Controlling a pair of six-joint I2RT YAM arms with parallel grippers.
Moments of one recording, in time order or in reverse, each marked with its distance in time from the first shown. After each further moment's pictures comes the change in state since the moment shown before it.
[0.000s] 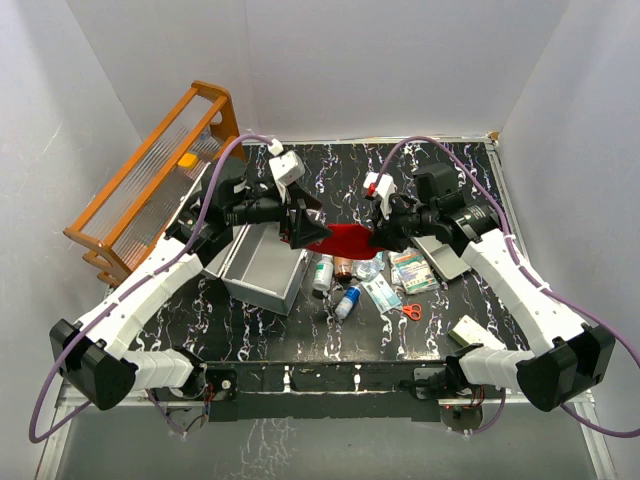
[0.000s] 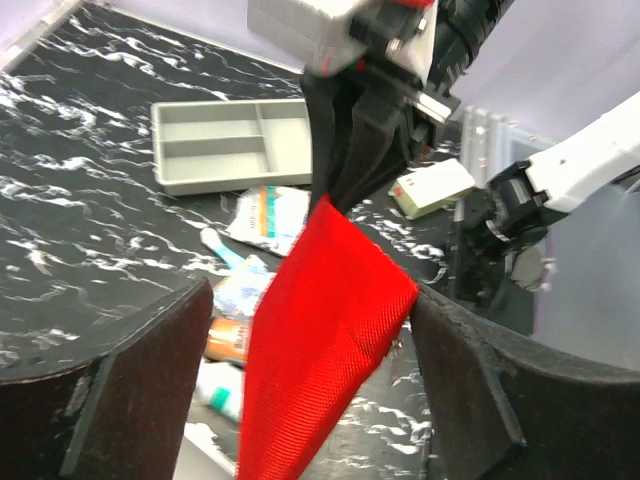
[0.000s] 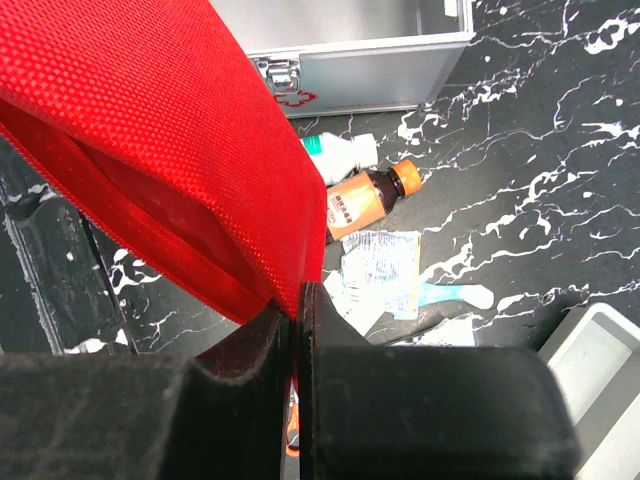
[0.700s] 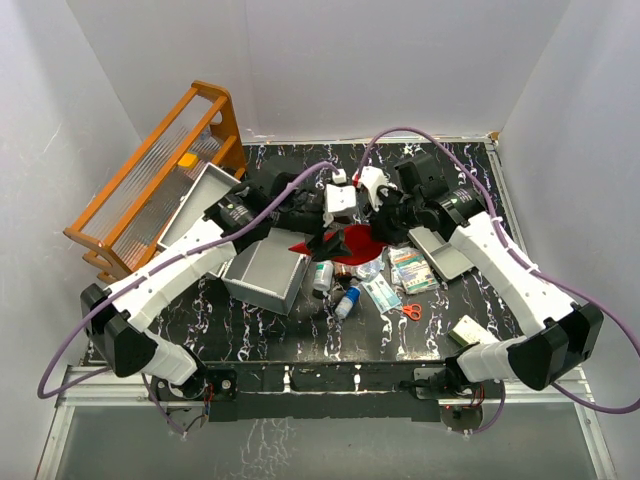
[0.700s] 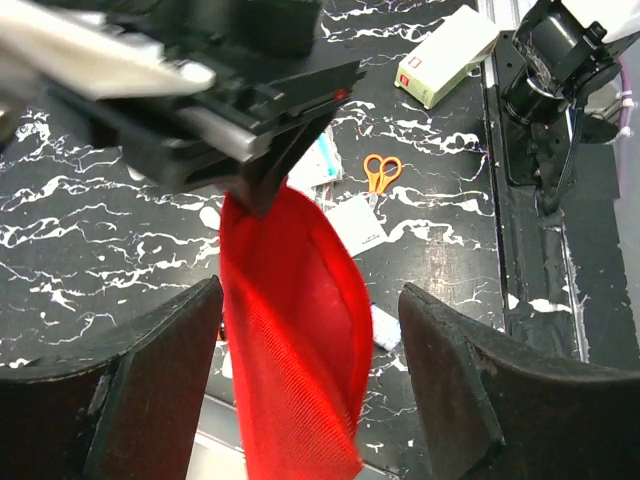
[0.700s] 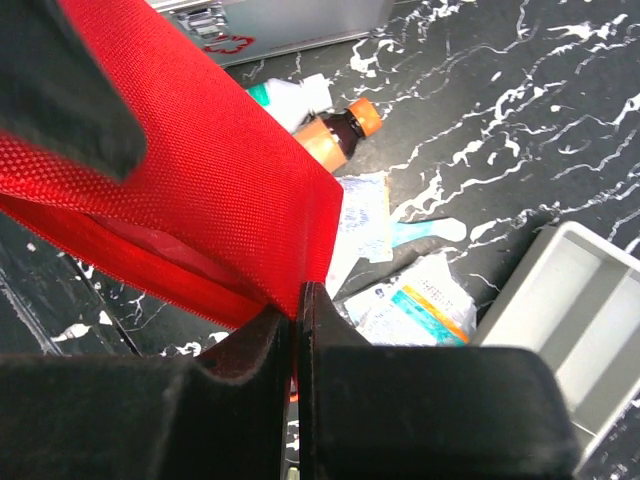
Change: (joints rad) left arm -0.176 0.205 0.275 -0.383 -0.096 0.496; right arm 0.075 0.119 0.158 -0.163 0.234 0.058
